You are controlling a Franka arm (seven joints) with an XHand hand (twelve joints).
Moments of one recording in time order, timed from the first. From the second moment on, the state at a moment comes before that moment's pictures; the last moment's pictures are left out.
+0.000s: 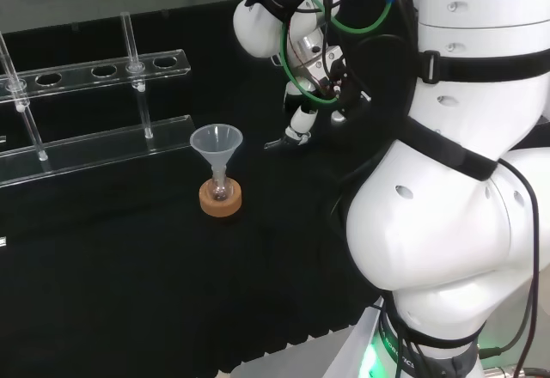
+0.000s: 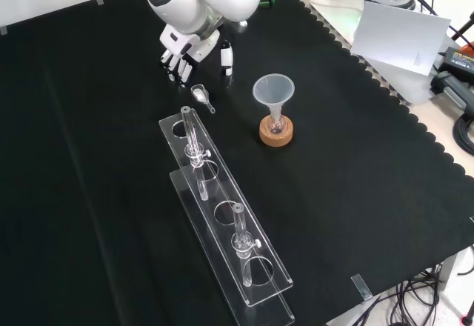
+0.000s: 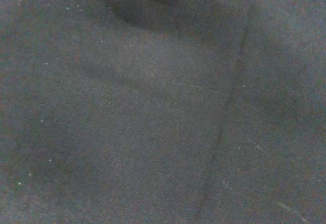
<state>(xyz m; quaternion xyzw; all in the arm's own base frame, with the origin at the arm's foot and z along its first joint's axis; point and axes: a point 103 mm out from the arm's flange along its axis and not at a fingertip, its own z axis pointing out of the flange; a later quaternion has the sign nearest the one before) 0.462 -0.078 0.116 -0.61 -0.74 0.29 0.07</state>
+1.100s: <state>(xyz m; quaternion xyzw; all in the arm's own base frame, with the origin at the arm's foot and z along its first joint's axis) 0.469 -0.092 0.101 -0.60 -0.75 0.28 0.08</state>
